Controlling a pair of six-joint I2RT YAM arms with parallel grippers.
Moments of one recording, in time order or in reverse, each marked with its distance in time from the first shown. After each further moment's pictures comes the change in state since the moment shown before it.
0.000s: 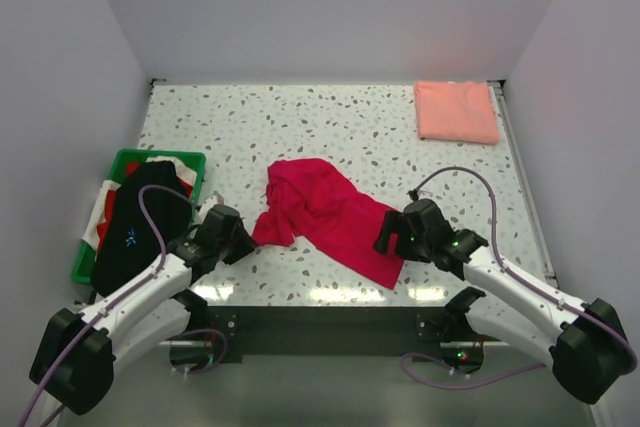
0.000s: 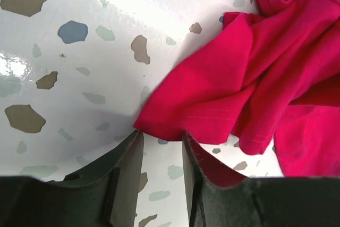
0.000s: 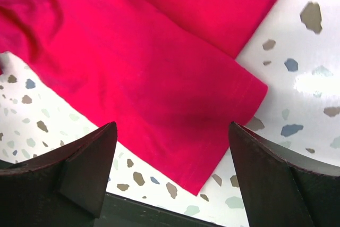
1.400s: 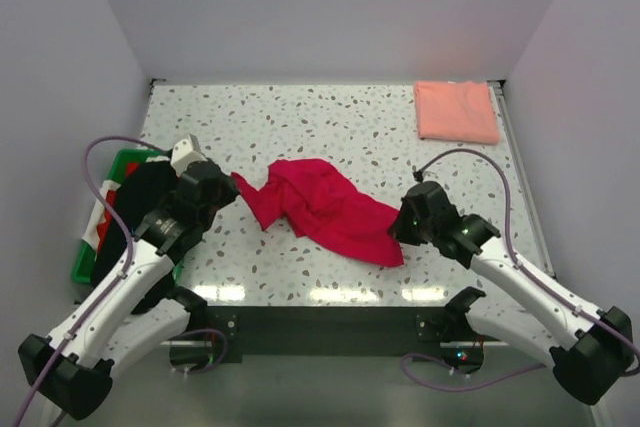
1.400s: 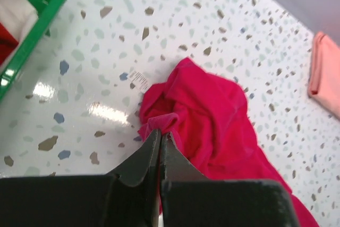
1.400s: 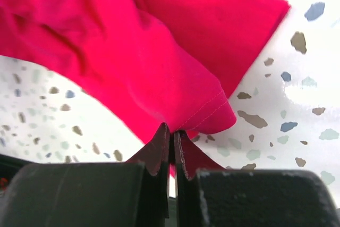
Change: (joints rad) left arm 0.004 -0.018 0.400 -0.079 -0.301 0.148; right arm 0.000 -0.003 0.150 -0.125 0.043 0.018
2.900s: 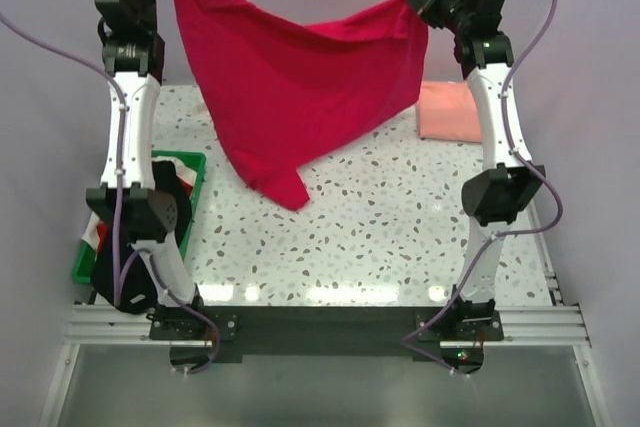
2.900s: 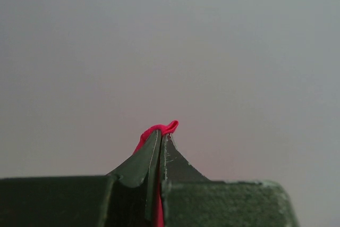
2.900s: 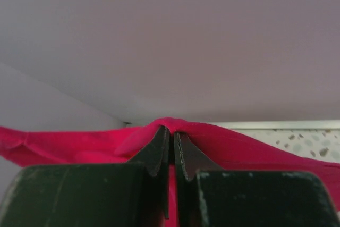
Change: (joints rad) left arm 0.495 0.977 1.463 0.475 0.299 0.226; right arm -0.536 1.153 1.790 0.161 -0.372 -0.128
